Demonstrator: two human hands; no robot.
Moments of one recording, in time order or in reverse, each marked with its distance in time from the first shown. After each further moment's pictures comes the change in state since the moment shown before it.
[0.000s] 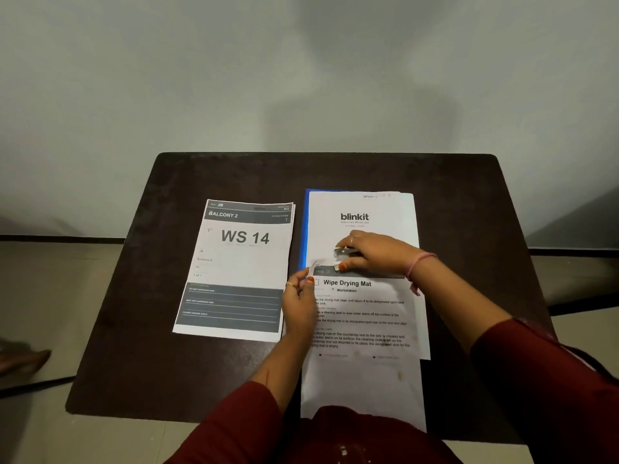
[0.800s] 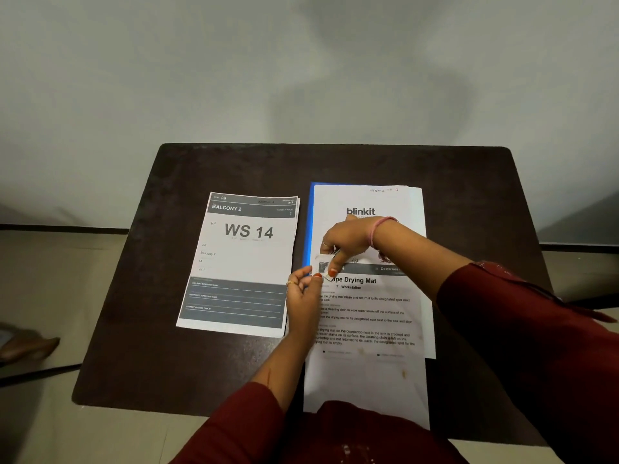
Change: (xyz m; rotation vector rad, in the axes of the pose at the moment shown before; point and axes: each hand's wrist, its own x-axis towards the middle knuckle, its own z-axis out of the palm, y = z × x) left_hand -0.001 -0.001 -0.002 -0.149 -0.052 -0.090; right_hand 0.073 -0.022 -0.008 -0.361 -0.383 -0.147
